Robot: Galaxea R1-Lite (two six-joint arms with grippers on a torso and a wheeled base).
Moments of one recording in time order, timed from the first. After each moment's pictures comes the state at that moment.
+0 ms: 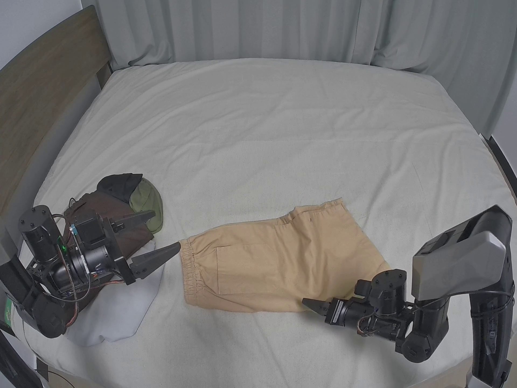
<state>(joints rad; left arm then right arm) -0.11 1.83 -0.27 -1.55 -0.78 -0.02 0.57 2.39 -0.35 -1.54 0.11 0.72</state>
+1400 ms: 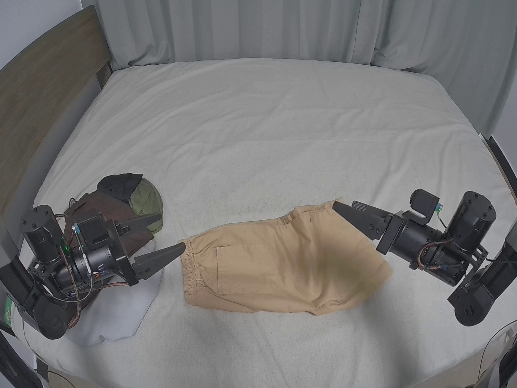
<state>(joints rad) -0.14 1.83 -0.27 -1.55 -0.78 -0.10 0.45 1.86 -0.40 -1.54 0.37 0.52</state>
